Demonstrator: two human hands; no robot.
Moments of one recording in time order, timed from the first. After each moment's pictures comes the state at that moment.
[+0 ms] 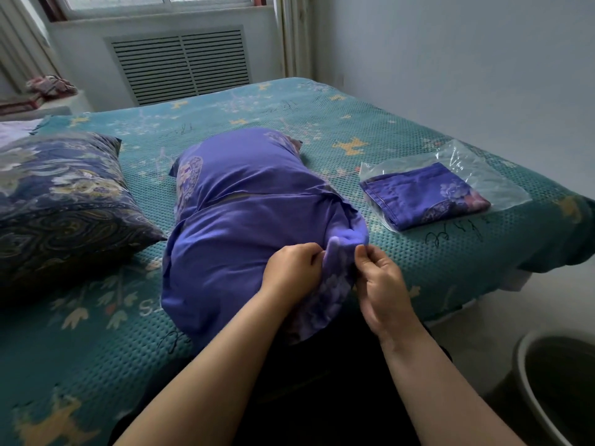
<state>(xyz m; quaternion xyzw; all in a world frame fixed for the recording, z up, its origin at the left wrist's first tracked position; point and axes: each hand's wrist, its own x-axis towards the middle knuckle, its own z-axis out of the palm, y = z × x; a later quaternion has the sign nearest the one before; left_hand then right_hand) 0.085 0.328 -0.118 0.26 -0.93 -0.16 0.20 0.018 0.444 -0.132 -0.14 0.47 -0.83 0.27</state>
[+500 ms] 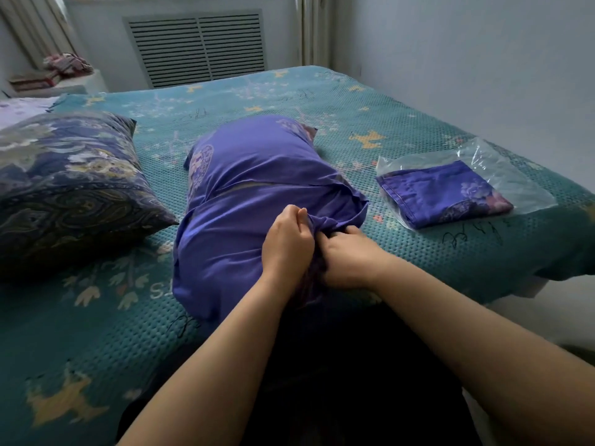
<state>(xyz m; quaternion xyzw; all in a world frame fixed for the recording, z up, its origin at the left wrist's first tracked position) 0.091 0.310 -0.103 0.37 -0.80 -0.32 0.34 0.003 0.389 -0.098 -0.62 0.78 0.01 0.03</state>
